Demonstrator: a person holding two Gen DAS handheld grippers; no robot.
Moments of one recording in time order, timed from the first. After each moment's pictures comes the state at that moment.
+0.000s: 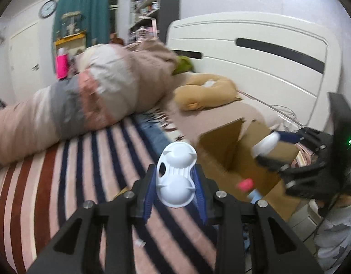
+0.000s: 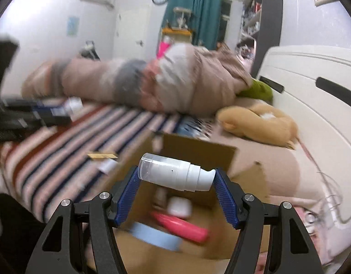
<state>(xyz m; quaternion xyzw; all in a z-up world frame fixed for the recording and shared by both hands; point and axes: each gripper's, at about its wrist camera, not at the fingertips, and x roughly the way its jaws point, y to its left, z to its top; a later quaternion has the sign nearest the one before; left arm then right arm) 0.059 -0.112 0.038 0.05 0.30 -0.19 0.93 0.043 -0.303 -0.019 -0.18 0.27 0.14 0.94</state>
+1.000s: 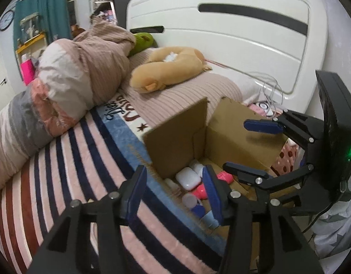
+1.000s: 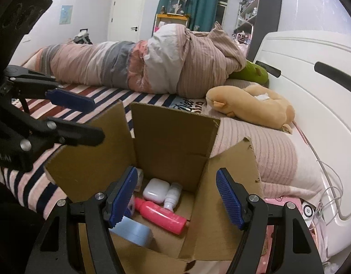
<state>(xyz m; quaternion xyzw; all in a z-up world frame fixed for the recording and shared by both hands) 0.095 -0.180 0.022 0.11 0.36 -0.25 0.89 0.067 -0.329 -0.038 -0.17 0.30 0.14 0.93</state>
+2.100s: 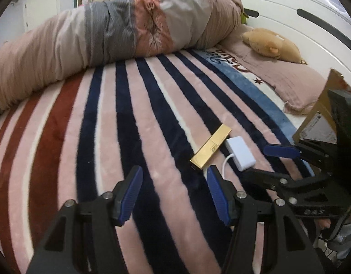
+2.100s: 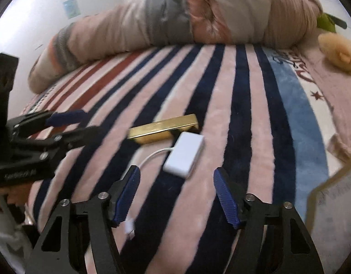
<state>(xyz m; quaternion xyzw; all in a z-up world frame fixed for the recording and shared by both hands) 0.150 0.061 -0.132 0.01 0.43 -0.10 0.90 0.158 -0.128 -0.185 -0.06 0.44 0.24 0.86</state>
